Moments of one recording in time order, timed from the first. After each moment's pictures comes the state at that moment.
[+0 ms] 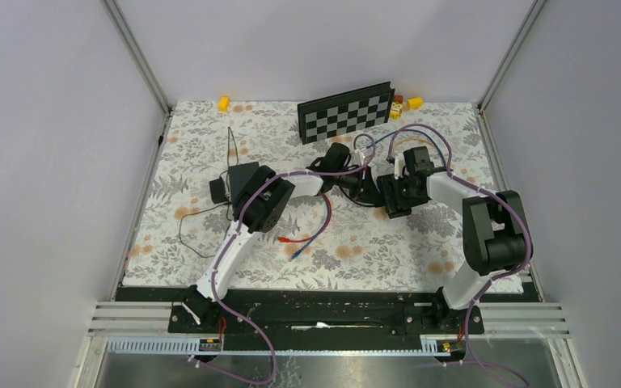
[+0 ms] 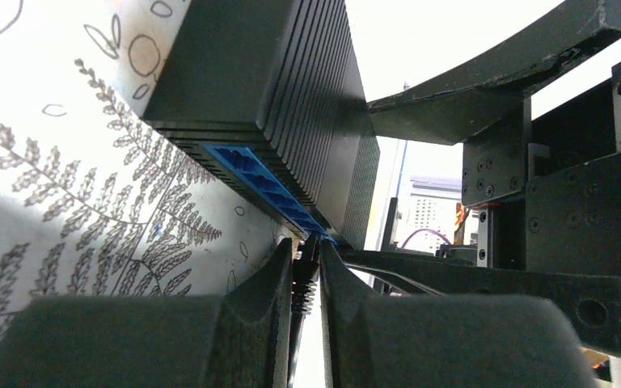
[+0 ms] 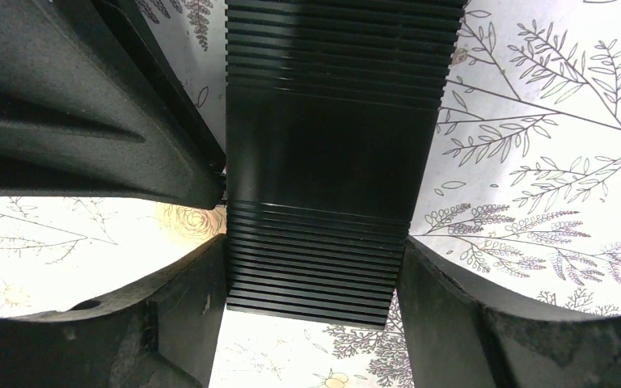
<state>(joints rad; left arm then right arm) -0.67 2.58 1.78 0.31 0.97 -0.96 0.19 1.68 0.95 -0.42 -0.11 -0.10</state>
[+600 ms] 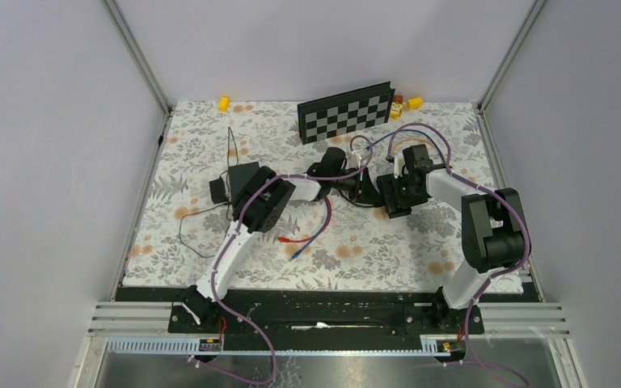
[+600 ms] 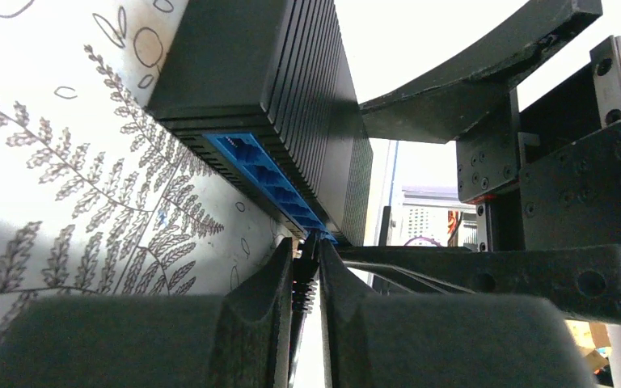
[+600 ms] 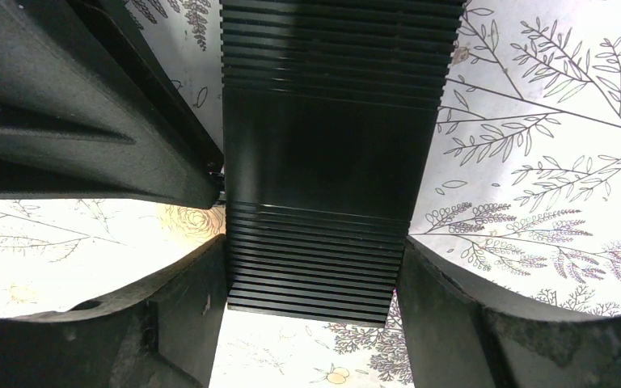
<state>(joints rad) -0.67 2.58 1.71 0.44 0.96 -1.01 0.19 1.70 0.99 -0.46 -0.11 -0.09</state>
